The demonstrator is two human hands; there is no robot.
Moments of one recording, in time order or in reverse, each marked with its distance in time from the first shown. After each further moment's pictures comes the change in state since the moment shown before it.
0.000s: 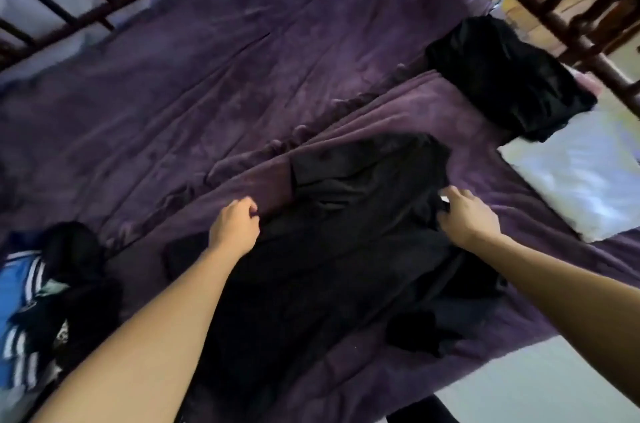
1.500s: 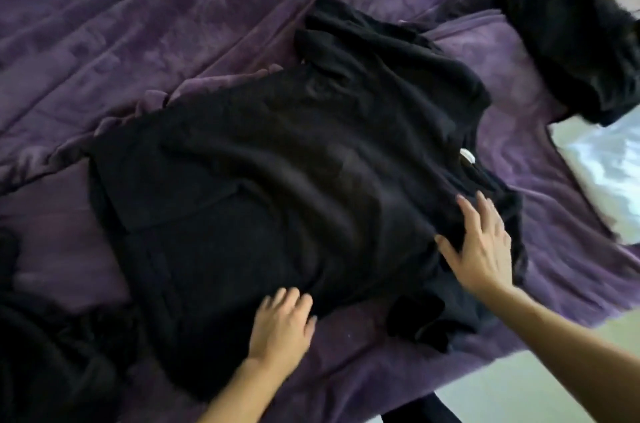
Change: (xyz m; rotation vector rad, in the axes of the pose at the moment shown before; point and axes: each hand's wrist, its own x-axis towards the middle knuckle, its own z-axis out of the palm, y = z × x) left_hand -0.125 -0.051 0.198 0.090 -0.103 0.440; right_hand -0.025 0.012 0.122 -0.061 0.261 -0.112
